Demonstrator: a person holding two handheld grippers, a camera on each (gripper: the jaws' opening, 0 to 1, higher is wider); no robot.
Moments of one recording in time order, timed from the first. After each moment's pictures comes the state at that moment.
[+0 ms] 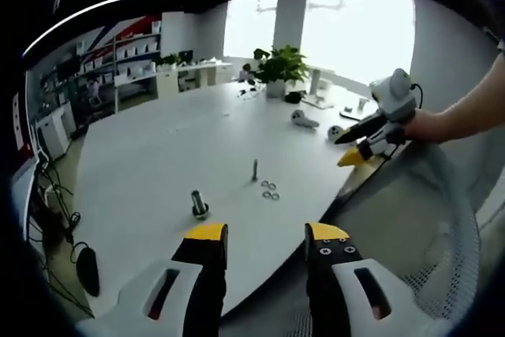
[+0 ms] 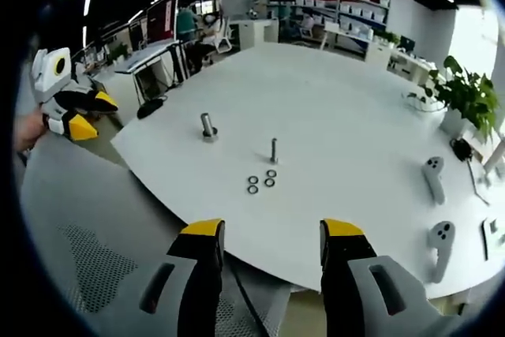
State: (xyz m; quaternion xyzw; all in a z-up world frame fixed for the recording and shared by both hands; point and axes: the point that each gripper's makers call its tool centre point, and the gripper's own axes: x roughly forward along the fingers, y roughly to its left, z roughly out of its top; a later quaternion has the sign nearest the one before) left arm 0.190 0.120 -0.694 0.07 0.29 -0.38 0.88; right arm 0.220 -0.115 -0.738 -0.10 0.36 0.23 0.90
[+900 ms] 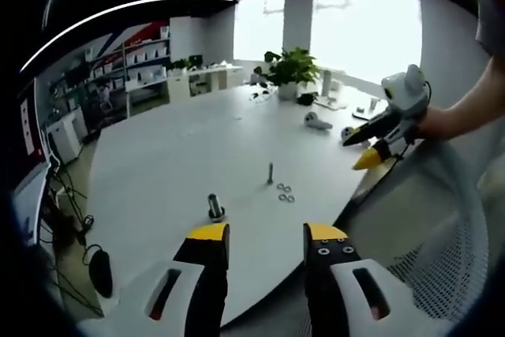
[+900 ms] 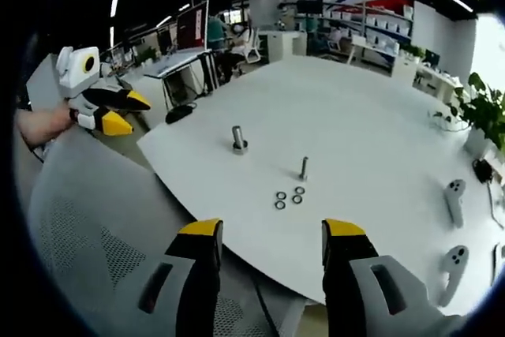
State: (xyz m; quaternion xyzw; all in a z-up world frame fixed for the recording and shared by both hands) left arm 0.201 0.132 -0.690 0.09 0.27 -0.35 0.89; right arm 0.217 -0.086 -0.732 -0.12 0.35 0.32 0.87
